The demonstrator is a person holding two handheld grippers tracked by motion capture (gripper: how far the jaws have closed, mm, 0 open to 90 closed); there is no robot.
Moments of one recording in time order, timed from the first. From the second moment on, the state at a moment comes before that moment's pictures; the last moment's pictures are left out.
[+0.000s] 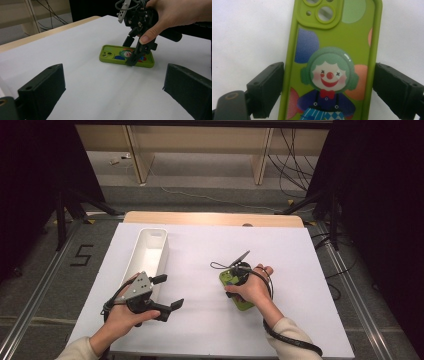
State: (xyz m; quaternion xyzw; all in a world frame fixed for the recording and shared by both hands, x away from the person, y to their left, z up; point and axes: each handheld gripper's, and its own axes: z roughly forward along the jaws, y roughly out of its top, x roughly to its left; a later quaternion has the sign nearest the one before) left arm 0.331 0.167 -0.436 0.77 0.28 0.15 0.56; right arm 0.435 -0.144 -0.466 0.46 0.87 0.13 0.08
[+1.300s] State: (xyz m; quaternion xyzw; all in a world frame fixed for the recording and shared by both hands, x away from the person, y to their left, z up) left arm 0.331 0.166 -0.437 0.77 0.28 0.15 0.56; right arm 0.434 -0.143 -0.467 0.47 0.87 0.13 0.08
